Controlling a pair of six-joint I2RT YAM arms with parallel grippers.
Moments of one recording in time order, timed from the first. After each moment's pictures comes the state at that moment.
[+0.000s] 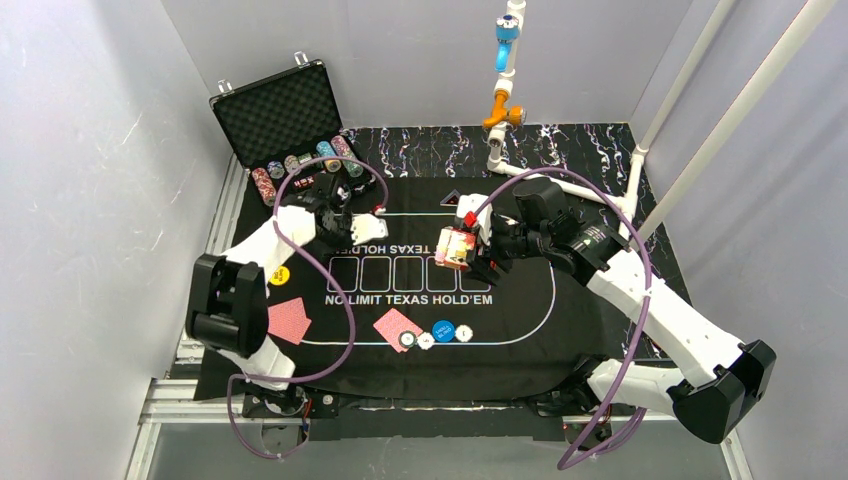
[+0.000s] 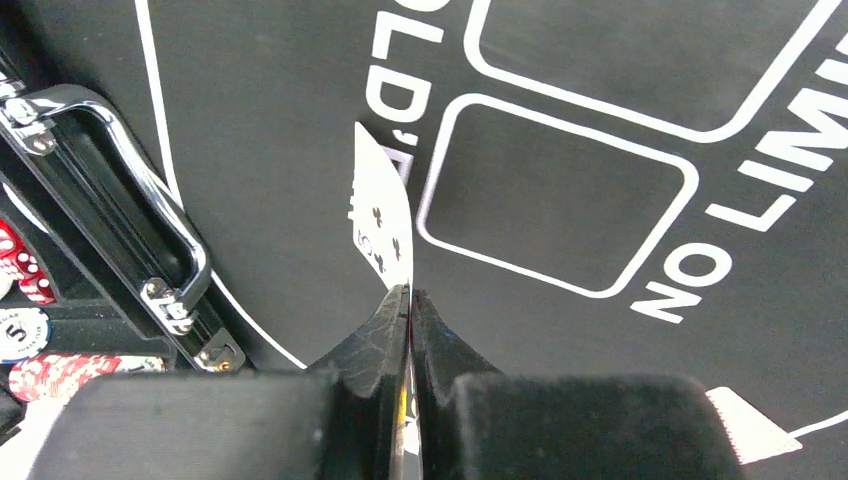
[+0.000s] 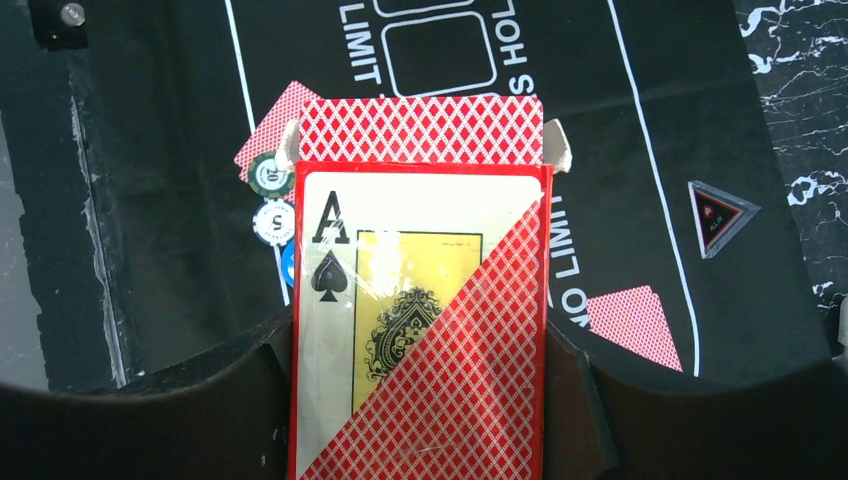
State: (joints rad) left arm -0.26 1.64 1.17 -0.78 0.08 1.10; right arm 0.70 1.14 1.15 -0.67 -0.51 -0.48
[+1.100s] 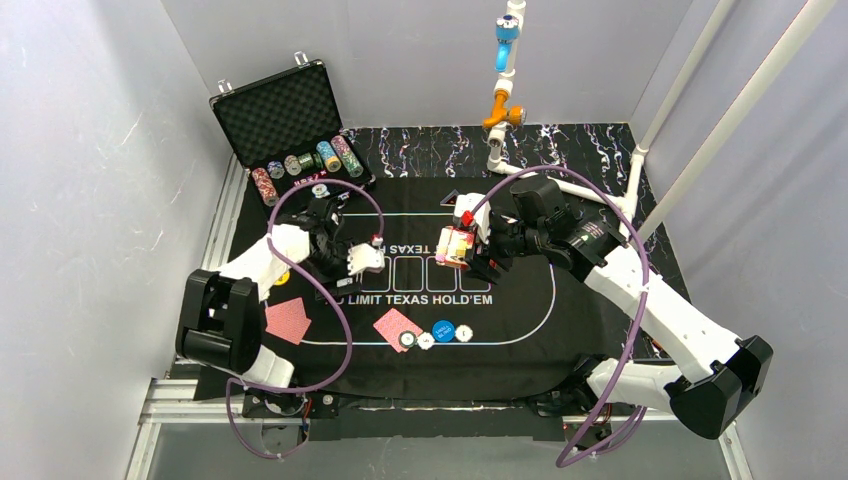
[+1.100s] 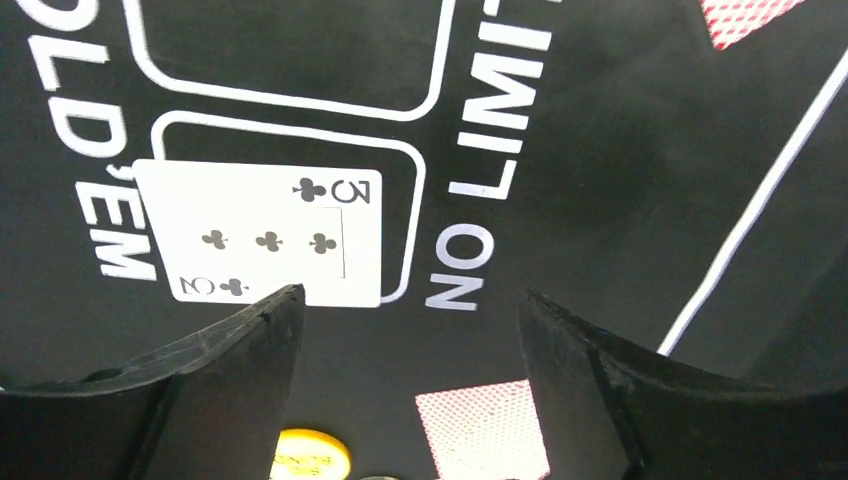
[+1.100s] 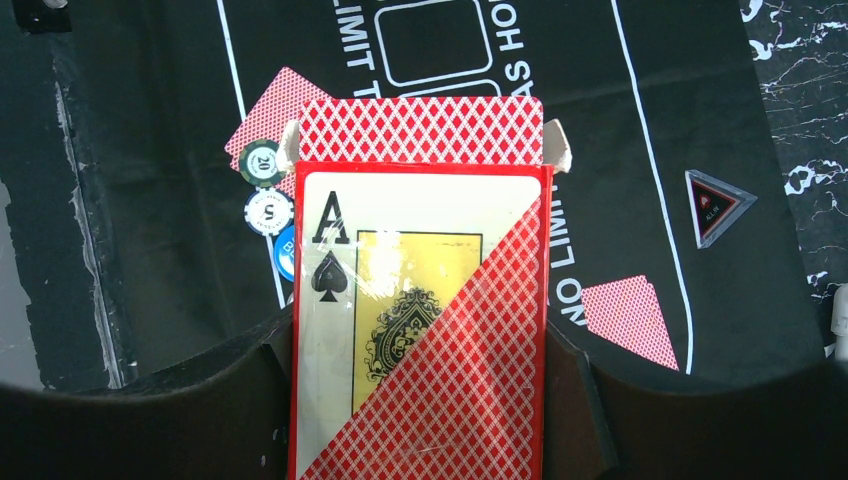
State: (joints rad) left arm -0.26 1.50 0.92 -0.85 0.26 1.20; right arm 0.70 1.16 1.18 -0.72 -0.49 -0.51
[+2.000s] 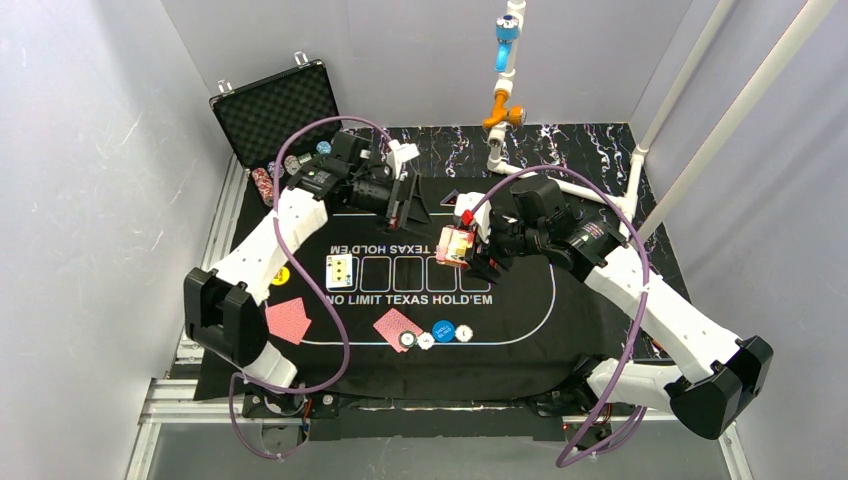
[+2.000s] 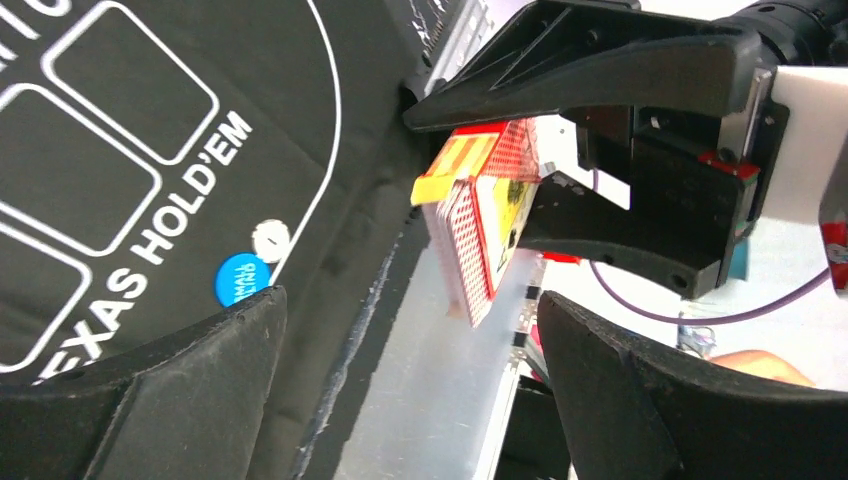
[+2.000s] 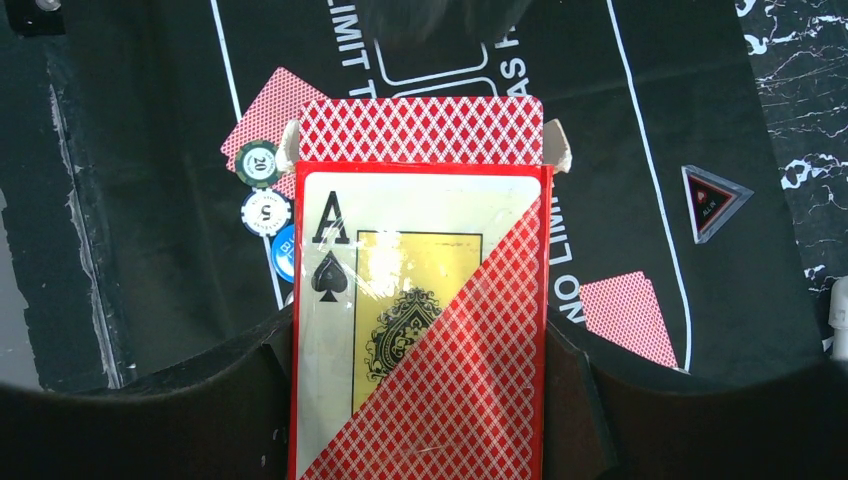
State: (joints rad) left arm -0.41 1.56 1.46 -0.77 1.00 -0.28; right arm 0.70 1.16 1.18 -0.71 -0.48 -0.50
